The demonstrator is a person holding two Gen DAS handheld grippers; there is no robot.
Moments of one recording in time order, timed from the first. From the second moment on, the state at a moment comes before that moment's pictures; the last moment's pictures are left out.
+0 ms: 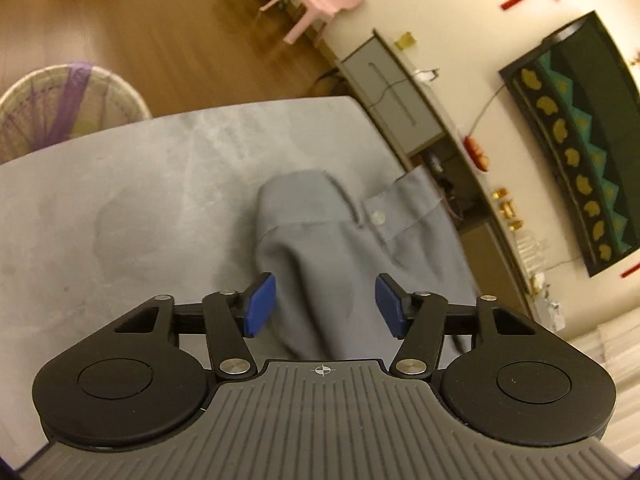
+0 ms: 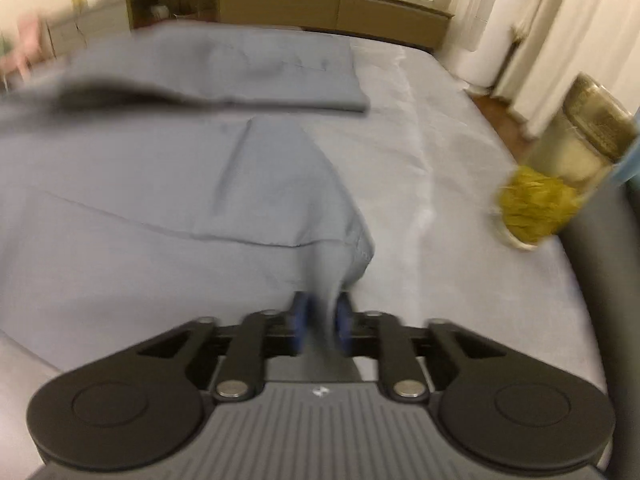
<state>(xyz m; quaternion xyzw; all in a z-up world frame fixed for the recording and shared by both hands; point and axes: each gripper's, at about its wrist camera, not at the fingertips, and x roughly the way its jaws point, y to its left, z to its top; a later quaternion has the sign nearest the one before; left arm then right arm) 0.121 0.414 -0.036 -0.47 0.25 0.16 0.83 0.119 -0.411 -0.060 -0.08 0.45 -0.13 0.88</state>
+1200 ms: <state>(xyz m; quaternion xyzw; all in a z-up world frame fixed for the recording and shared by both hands) 0.102 0.402 -0.070 -0.71 0.18 0.04 0.68 0.171 0.092 0.047 -0.13 0.23 0.33 0.91</state>
